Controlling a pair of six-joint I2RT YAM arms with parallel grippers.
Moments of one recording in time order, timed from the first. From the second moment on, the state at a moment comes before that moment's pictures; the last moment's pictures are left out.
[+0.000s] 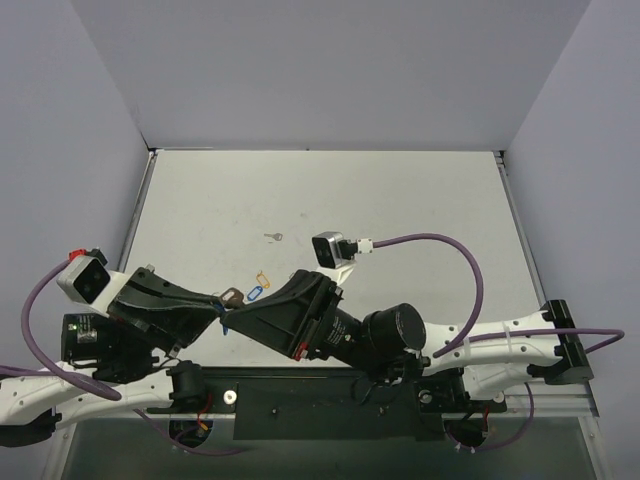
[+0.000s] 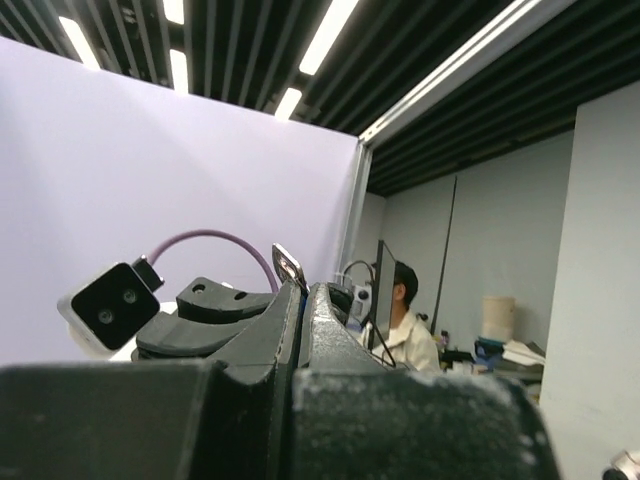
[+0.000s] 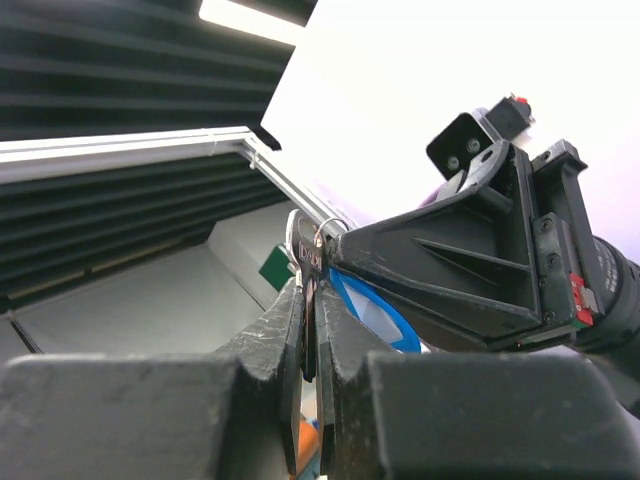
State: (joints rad) left arm -1.28 0.51 0.80 0.68 0.15 -0.63; right arm 1.62 1.32 1.15 0.91 0.20 1.02
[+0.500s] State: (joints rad) left arm -1.31 0.62 0.70 1.01 -0.14 -0.46; right arm 1.58 1.46 1.14 1.21 0.39 1.21
